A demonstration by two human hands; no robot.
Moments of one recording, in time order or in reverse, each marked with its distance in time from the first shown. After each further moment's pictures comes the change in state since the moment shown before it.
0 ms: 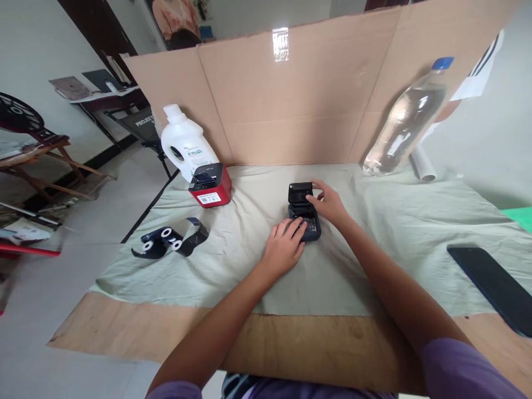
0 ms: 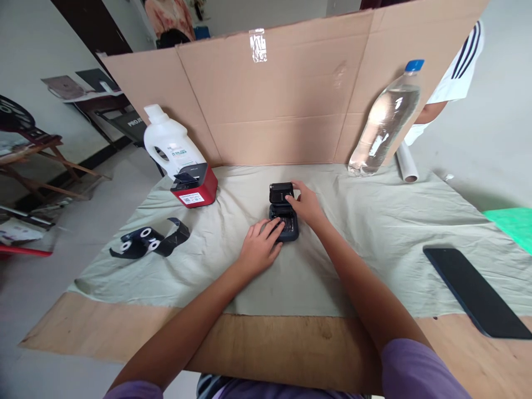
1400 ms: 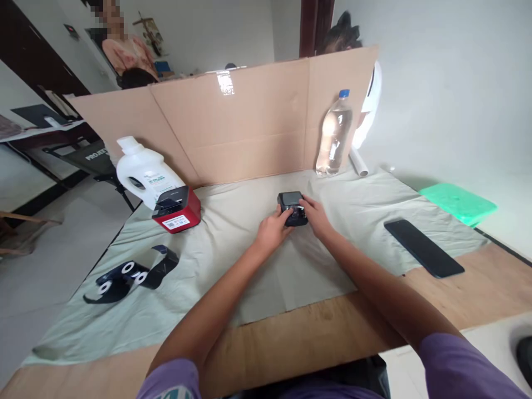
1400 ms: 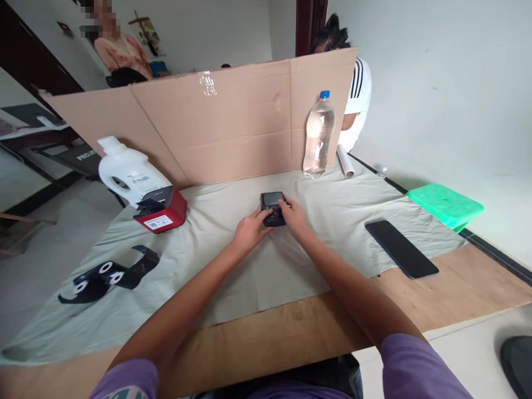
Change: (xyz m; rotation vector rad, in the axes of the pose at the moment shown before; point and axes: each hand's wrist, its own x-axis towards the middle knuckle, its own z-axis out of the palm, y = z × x) left_hand 0.084 0.020 0.015 -0.253 -0.076 -0.054; right_hand -0.051 0.023 -0.036 0.411 0.316 0.356
